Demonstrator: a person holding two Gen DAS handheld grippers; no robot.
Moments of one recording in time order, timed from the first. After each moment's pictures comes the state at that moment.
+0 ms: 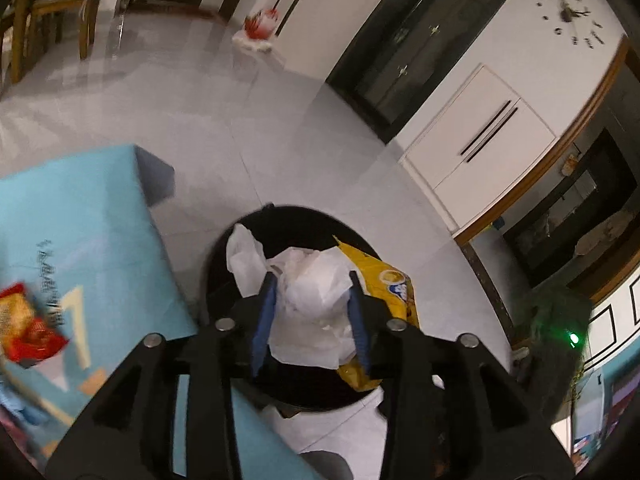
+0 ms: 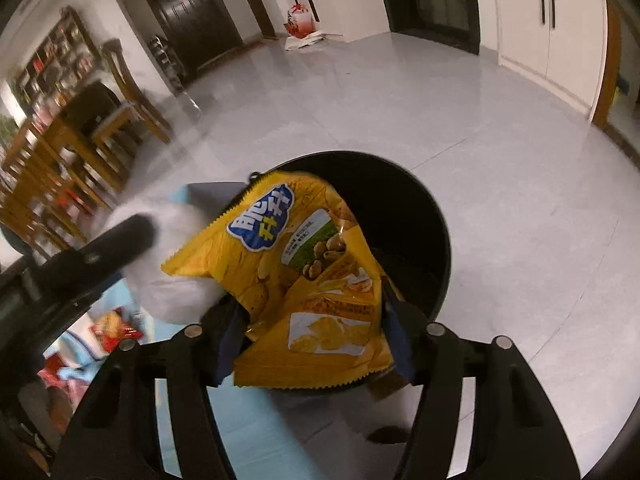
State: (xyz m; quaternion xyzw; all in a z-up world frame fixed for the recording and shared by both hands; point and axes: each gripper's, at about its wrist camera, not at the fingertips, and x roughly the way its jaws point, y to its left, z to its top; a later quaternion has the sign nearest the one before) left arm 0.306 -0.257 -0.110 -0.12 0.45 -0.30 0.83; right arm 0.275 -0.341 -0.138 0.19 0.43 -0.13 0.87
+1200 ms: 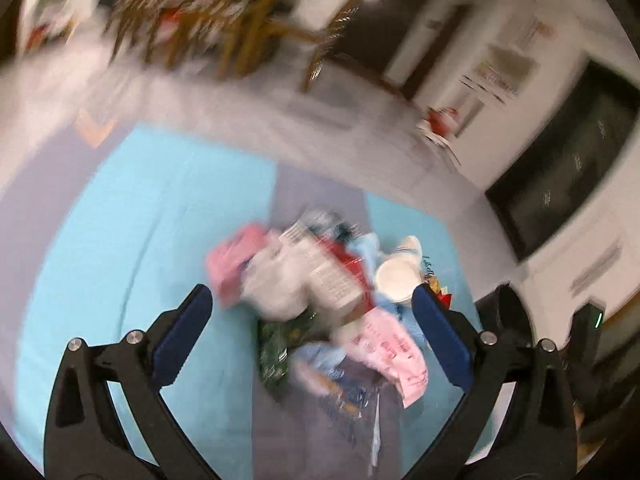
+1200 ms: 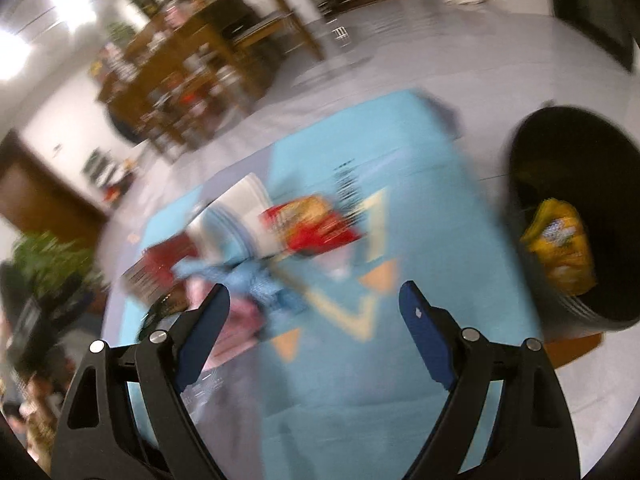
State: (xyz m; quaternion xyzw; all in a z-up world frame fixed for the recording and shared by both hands) left arm 0.164 0.164 -0.092 -0.25 0.39 0.01 0.88; right arm 0.266 -0.162 -0.128 0.18 0.48 0.22 0.83
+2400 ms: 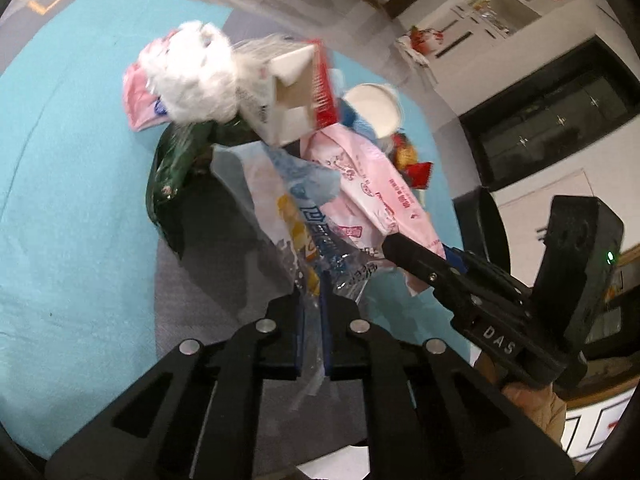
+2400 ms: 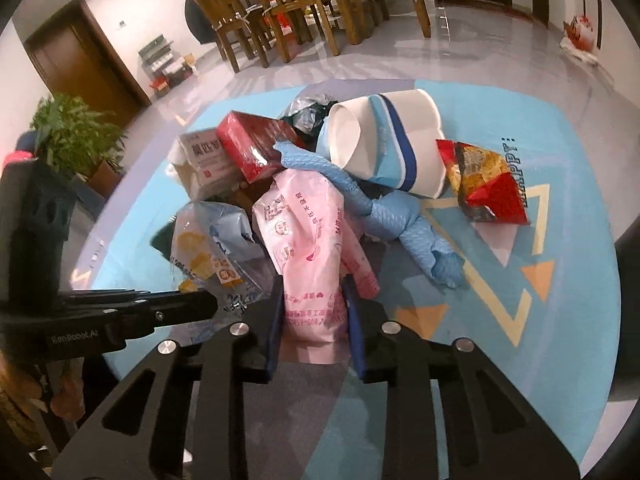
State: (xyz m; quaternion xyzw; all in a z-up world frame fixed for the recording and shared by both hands) left arm 0.161 0.077 -0.170 -0.27 0.52 -0.09 0.81; right arm 0.245 -0.070 -0.140 0.02 0.49 0.31 0.81
